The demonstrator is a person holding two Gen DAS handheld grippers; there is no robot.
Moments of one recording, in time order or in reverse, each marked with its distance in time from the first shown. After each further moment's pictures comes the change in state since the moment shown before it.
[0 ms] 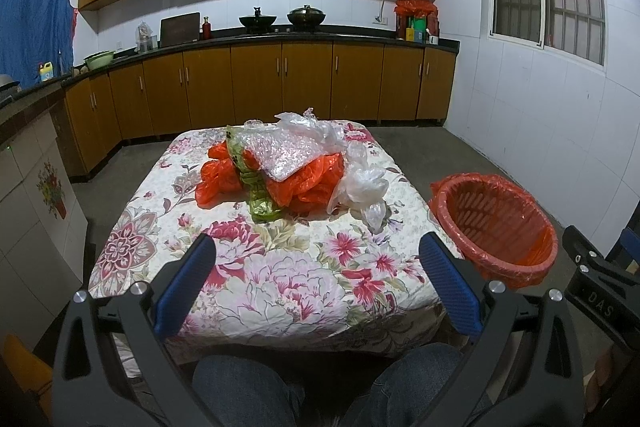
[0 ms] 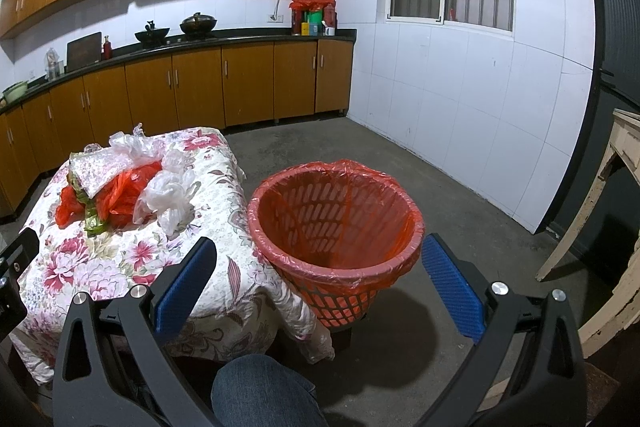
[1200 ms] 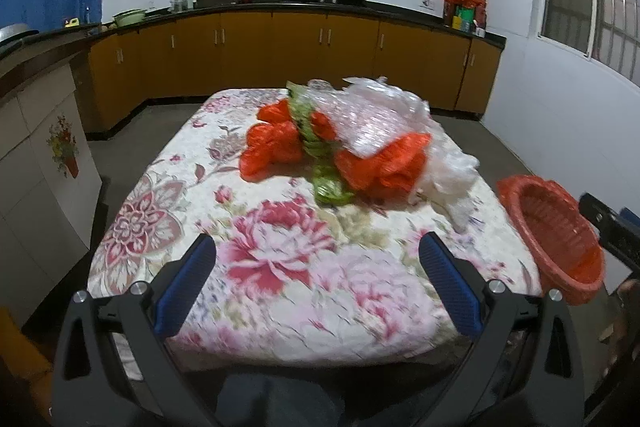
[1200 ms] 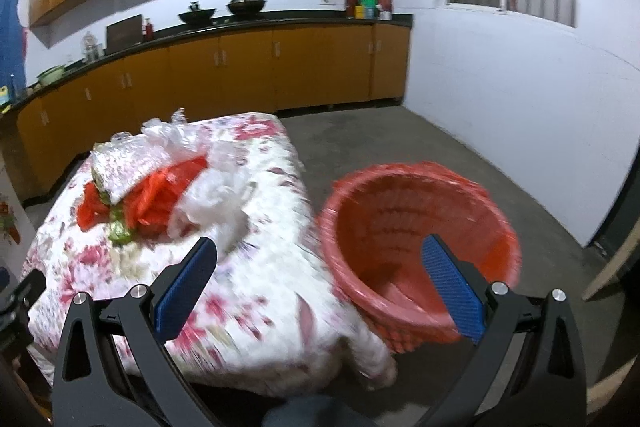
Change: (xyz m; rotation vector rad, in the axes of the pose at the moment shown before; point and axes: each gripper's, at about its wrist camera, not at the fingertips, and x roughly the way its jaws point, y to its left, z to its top) left arm 0.077 0.083 -0.018 -0.132 0.097 0.092; right arm 0.092 0.074 0.028 -0.064 0.071 0.222
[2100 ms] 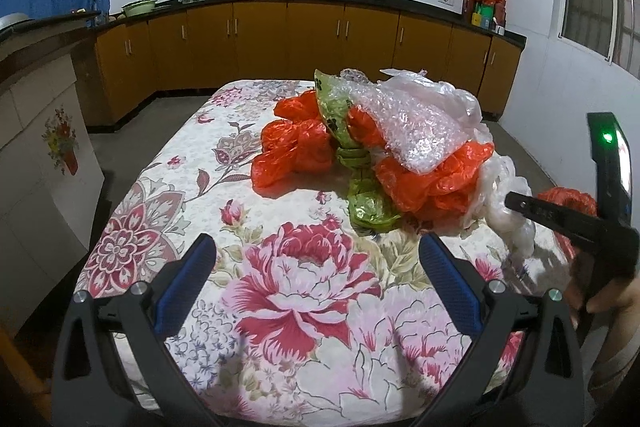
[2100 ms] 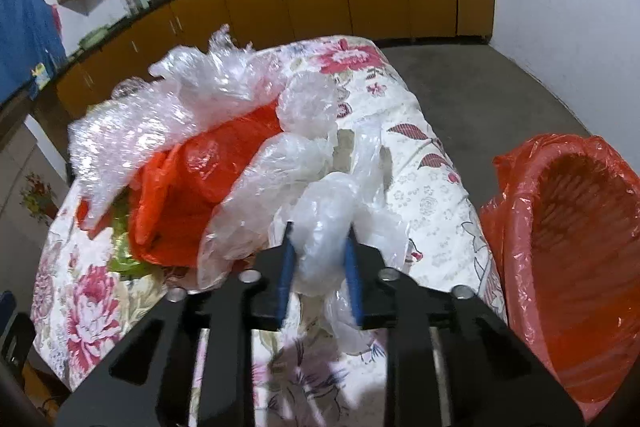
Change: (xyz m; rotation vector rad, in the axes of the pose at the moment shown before) left arm 0.068 0.022 0.019 -0.026 0.027 0.031; right arm 0.149 0.065 0.009 -0.018 0.238 0.253
